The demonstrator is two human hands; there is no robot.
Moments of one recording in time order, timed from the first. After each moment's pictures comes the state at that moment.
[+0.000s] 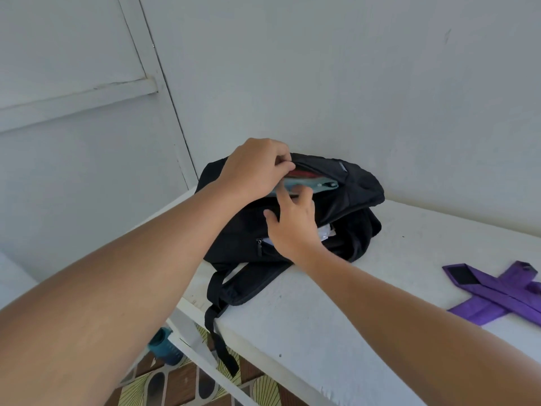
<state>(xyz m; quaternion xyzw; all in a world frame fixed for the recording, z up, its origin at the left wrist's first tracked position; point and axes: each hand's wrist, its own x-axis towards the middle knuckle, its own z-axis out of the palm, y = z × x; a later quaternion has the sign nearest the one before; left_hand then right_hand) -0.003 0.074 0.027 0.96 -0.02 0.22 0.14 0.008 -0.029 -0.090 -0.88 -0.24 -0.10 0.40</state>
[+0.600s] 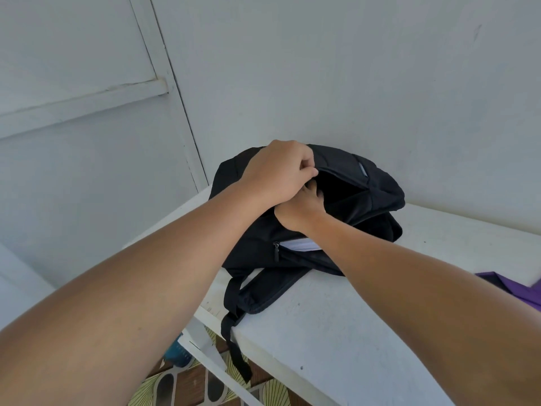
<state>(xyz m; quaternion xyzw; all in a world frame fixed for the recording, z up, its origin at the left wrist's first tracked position) 0.004 0.077 0.029 0.97 -0.04 0.19 0.15 0.054 0.008 -0.052 -0.95 -0.25 0.04 0.19</state>
